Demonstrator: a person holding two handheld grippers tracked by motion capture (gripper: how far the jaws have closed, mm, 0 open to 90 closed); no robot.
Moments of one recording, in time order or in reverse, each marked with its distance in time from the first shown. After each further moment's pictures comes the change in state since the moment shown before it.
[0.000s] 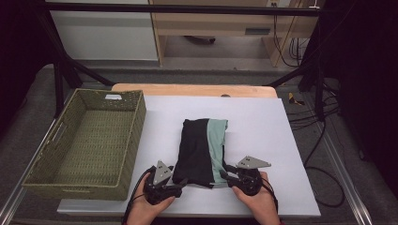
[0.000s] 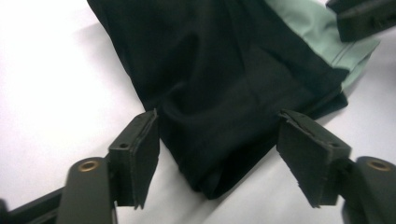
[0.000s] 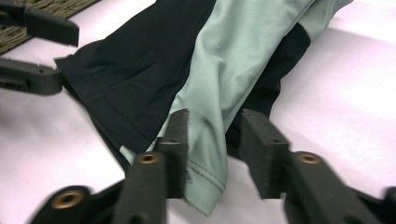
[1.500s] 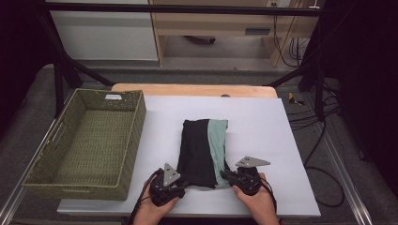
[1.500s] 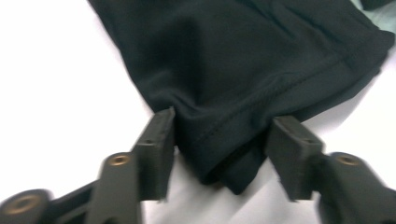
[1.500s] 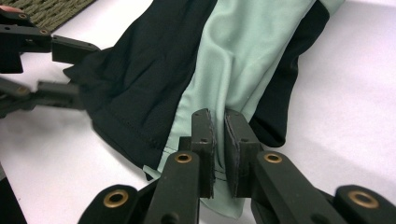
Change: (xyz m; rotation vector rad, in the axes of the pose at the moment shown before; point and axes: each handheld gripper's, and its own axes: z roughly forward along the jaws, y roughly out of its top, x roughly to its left) left arm -0.010 -0.006 0.017 0.109 0.051 0.048; right arm 0.001 -0.001 0.004 0.046 0.038 0.089
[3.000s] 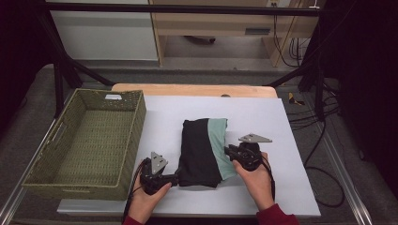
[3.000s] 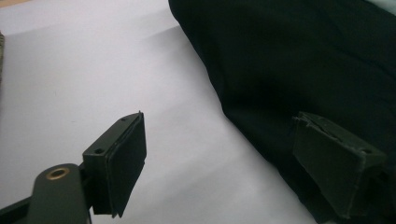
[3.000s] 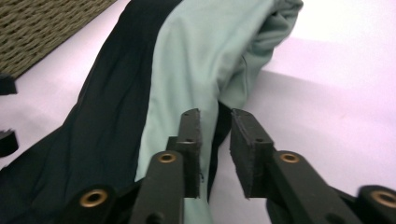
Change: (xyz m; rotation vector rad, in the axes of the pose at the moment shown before) left arm 0.033 0.009 -0.004 -0.088 0.130 -0.087; right arm -0.030 0.053 0.007 -0.072 -0.150 0.062
